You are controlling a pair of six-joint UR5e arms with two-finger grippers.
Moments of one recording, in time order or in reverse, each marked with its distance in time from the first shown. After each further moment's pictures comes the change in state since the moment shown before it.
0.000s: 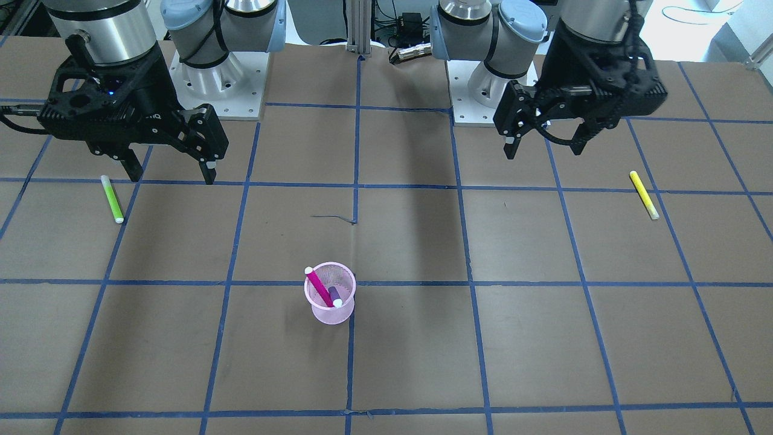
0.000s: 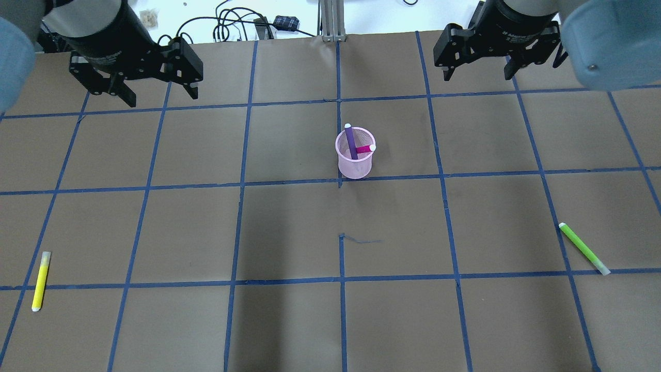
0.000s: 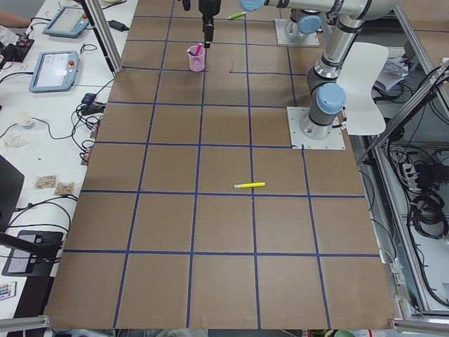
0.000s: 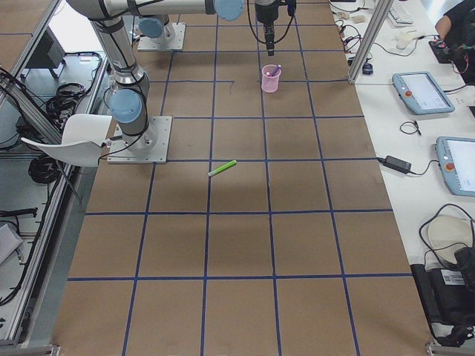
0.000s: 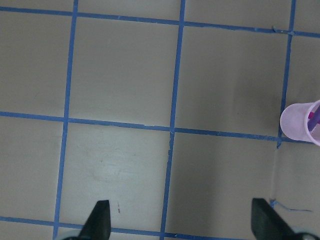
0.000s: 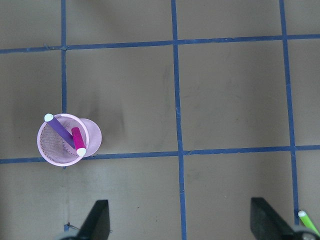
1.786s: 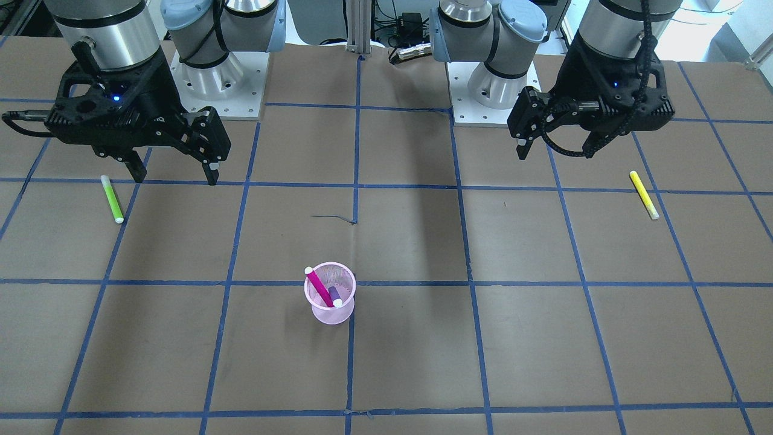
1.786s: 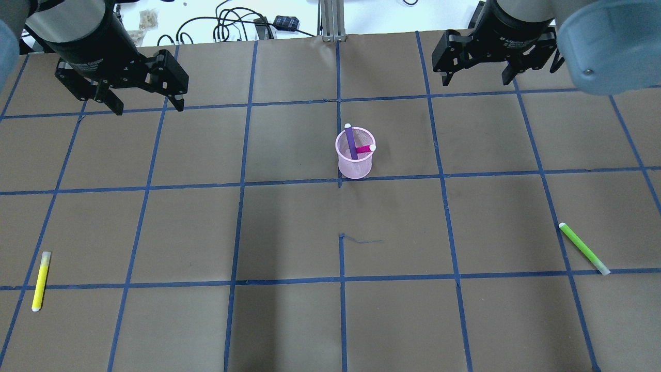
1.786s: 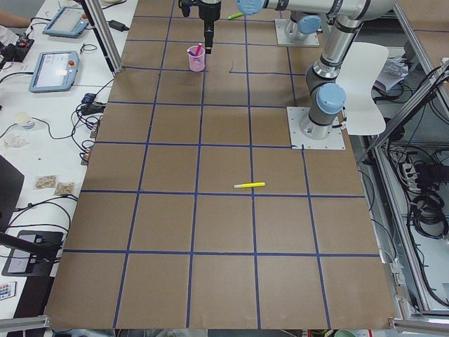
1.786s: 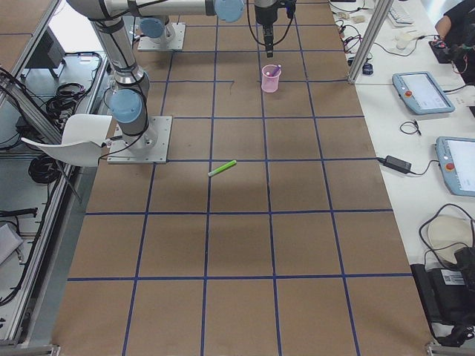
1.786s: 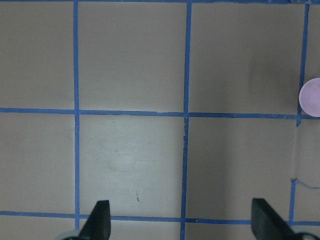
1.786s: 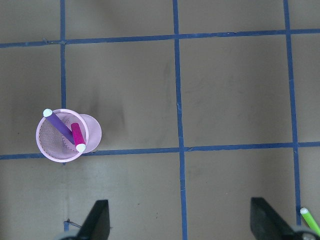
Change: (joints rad) left arm -0.016 -0.014 -0.002 -0.031 0.047 0.076; right arm 0.001 0.000 0.010 0.002 0.003 -0.001
